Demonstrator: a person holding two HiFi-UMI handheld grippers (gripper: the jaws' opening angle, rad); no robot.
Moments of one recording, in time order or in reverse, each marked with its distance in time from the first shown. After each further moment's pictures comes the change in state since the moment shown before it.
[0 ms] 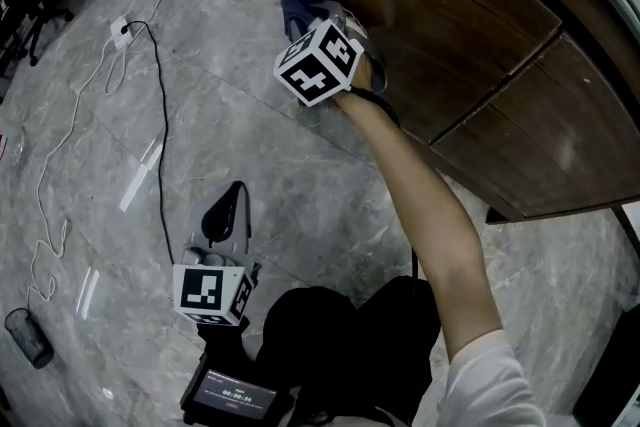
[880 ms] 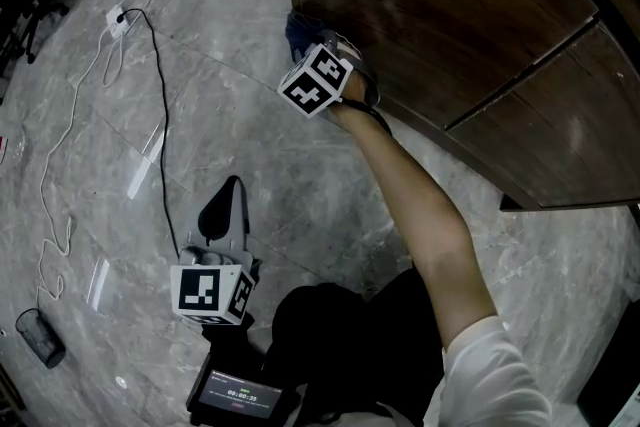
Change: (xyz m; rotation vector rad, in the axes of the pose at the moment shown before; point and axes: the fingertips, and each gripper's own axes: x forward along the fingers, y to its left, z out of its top) left arm 0.005 0.019 -0.017 -0.030 0.032 0.037; right arm 0.064 0.092 -0.106 0.014 0.167 0.142
